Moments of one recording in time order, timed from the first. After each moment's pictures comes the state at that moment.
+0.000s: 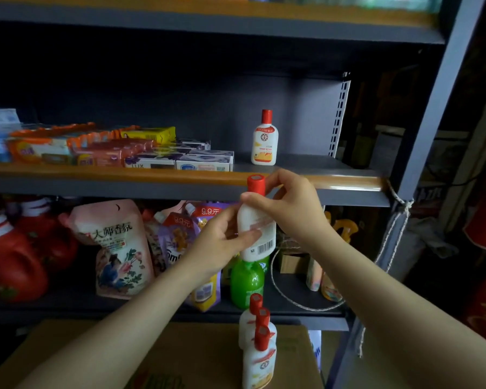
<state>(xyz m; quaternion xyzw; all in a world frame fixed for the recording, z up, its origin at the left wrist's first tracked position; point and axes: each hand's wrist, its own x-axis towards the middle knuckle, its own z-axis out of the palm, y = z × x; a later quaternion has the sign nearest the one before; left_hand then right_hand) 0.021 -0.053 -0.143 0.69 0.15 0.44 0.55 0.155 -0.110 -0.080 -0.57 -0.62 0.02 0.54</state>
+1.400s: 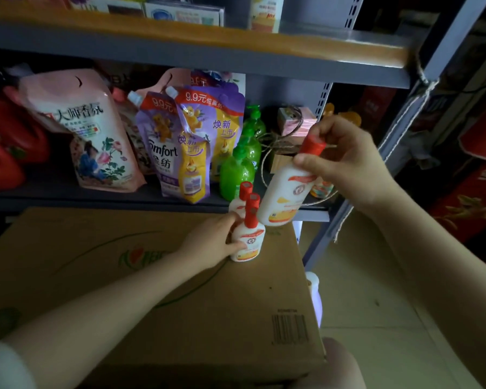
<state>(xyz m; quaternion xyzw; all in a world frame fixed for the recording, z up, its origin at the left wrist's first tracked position) 0.006 -0.102 -0.306 0.89 0.35 0.16 0.24 0.193 -0.195 -0.153 -0.55 -0.62 0.20 0.51</state>
